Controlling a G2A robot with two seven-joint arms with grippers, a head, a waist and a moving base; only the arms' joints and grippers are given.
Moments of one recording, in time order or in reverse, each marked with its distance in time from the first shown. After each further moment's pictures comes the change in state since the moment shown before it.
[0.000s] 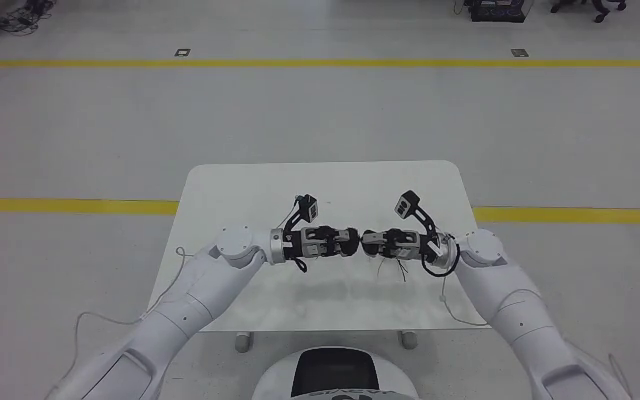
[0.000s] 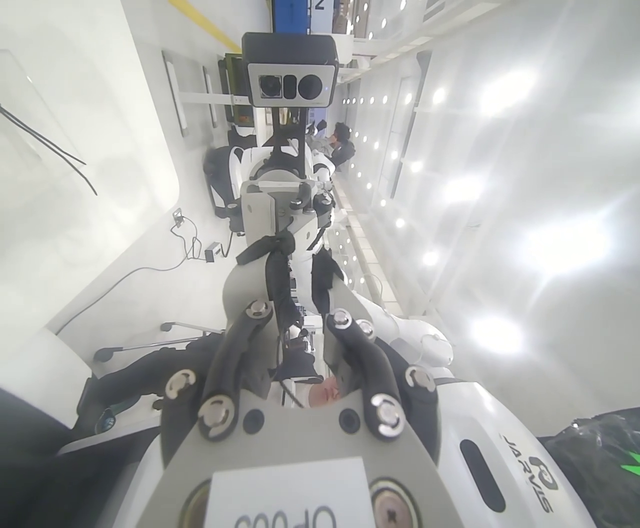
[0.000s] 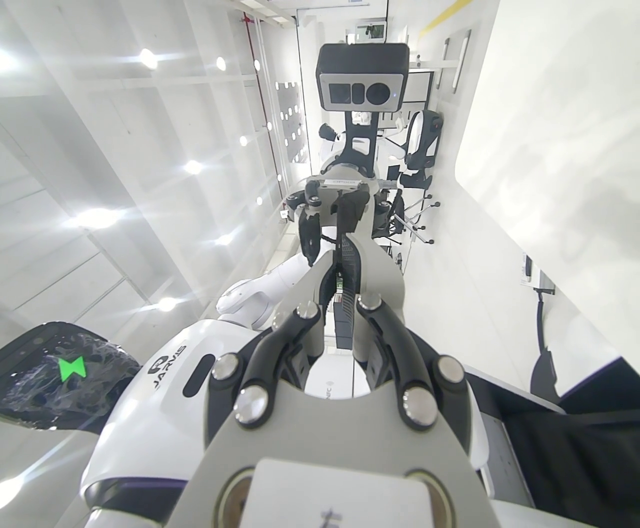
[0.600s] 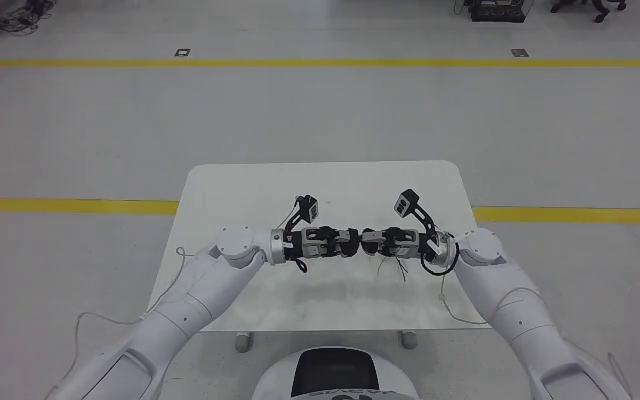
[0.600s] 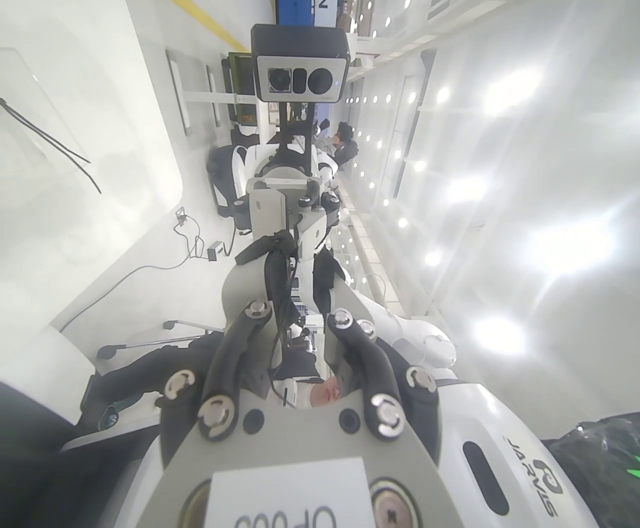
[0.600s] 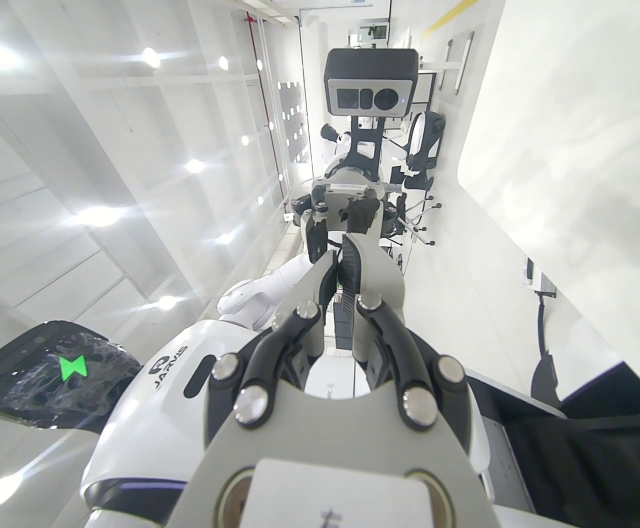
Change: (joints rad) left arm 0.001 -0.001 0.000 -0.001 0.009 0.005 0.001; right arm 0.008 -0.003 -0.005 0.002 0.003 -0.004 -0.001
